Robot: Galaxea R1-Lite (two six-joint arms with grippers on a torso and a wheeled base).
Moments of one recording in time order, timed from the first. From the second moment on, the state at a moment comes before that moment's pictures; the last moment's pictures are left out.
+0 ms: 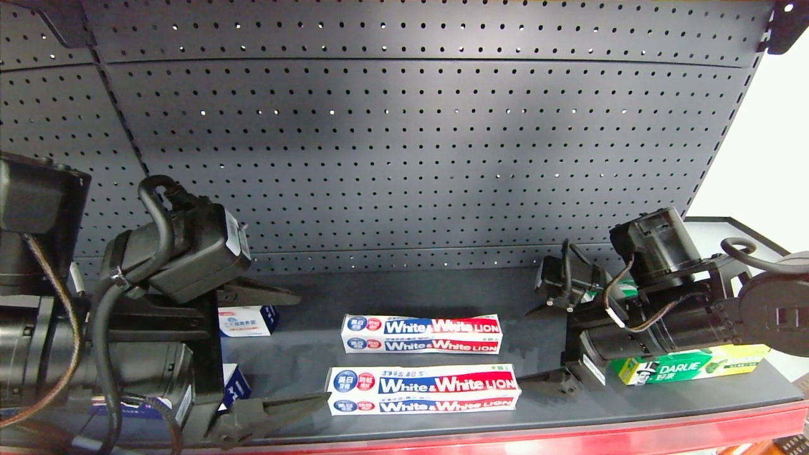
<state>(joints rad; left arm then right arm) -0.48 1.31 -0.91 0.19 -0.39 0.43 0.47 1.69 -0.98 0.05 0.38 -0.61</state>
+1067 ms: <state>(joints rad) -0.47 1.29 -0.89 0.19 -0.36 0.34 0.40 1.58 -1.04 0.04 0.27 -0.48</state>
